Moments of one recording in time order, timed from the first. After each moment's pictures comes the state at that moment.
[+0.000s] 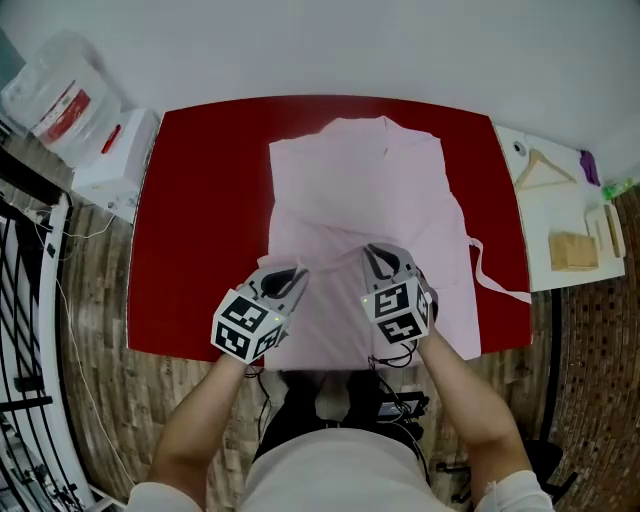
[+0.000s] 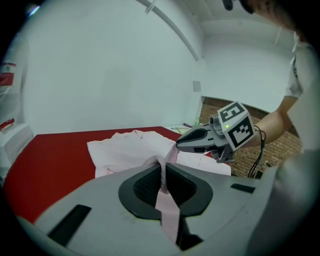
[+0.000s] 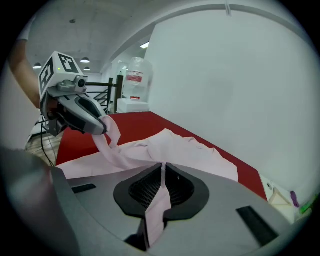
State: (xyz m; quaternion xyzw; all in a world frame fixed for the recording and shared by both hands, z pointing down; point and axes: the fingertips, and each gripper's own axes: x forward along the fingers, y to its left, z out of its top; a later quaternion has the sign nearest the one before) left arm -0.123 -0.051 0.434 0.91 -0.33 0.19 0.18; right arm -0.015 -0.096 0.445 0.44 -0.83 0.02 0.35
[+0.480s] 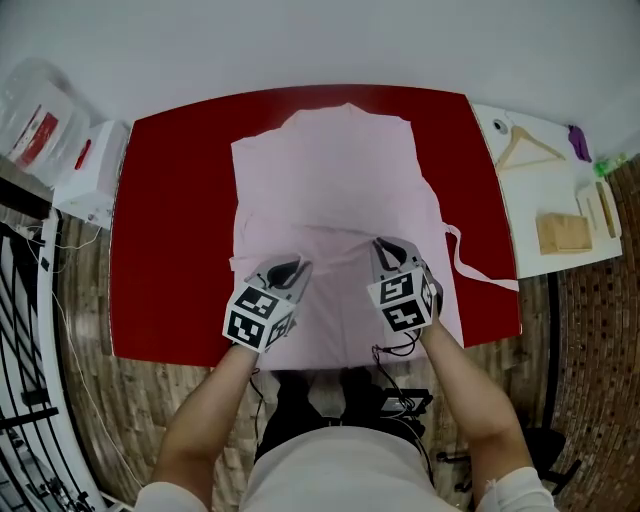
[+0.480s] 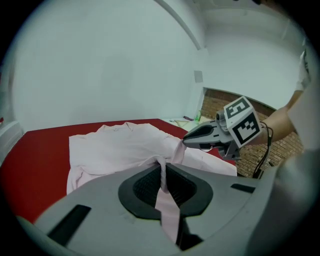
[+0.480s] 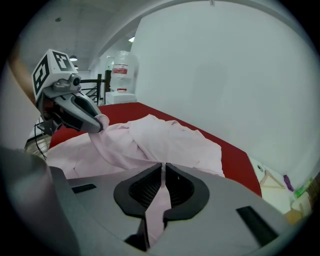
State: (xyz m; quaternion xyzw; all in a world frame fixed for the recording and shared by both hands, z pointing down) left arm -0.044 -0.069 0.467 0.89 -0.33 0.23 0.20; right arm 0.083 -0.103 0.475 0.48 -0.80 0.06 0.37
